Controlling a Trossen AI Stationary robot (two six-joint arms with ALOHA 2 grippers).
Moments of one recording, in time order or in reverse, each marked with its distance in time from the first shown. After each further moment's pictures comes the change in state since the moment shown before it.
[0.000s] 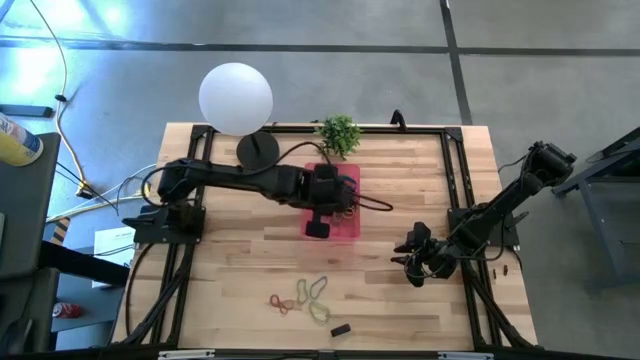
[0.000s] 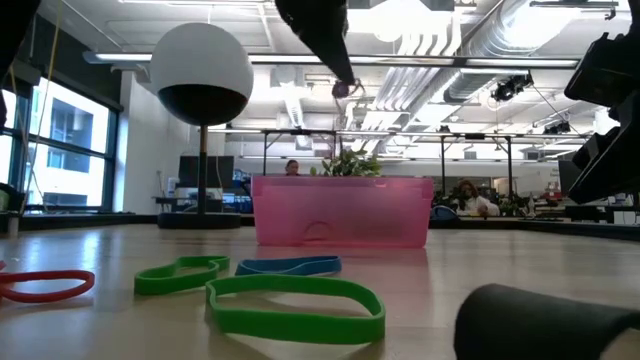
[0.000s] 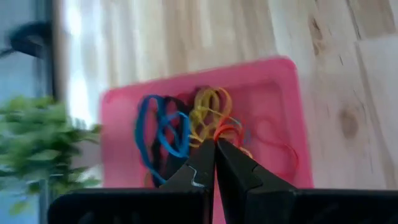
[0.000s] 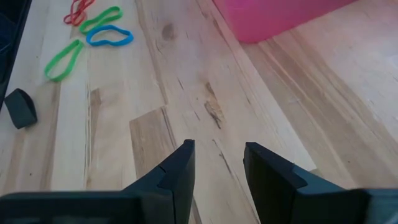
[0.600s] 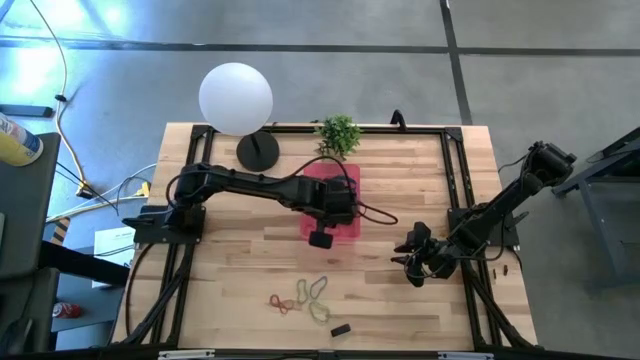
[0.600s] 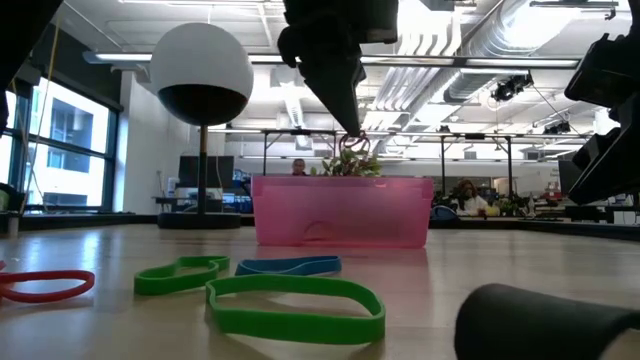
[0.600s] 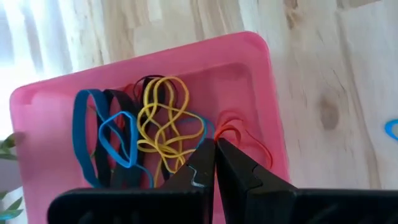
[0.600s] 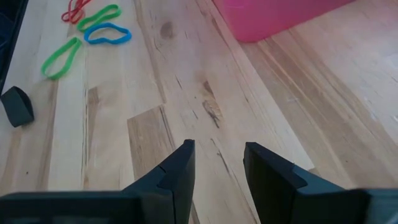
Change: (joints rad) left arm 0.006 0.130 -0.002 0.007 0.115 -0.001; right arm 0.000 0.001 0.000 -0.006 0.001 -0.002
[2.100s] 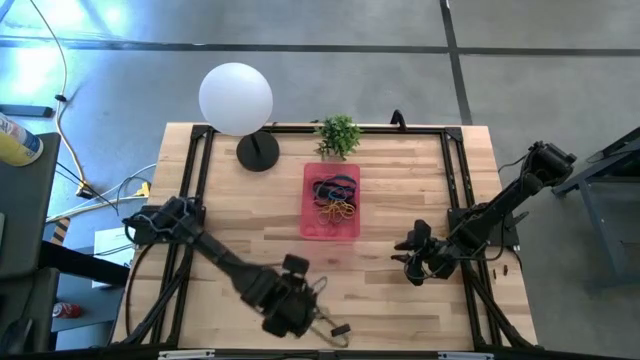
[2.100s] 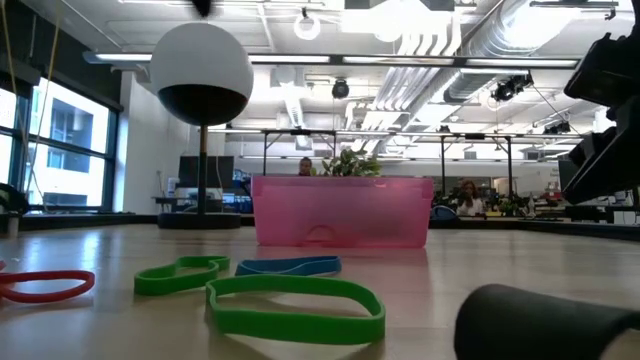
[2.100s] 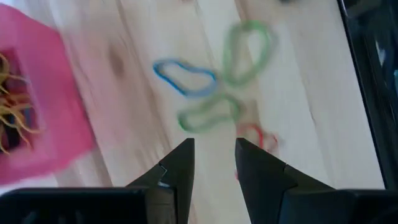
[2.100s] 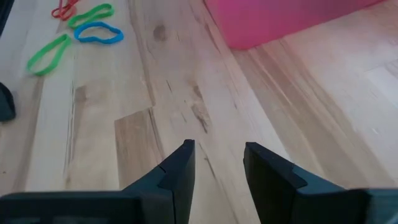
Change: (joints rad) left arm -0.556 -0.007 0.055 -0.250 -0.101 -0.478; right arm -0.002 0.000 0.000 -0.018 0.037 -0.051
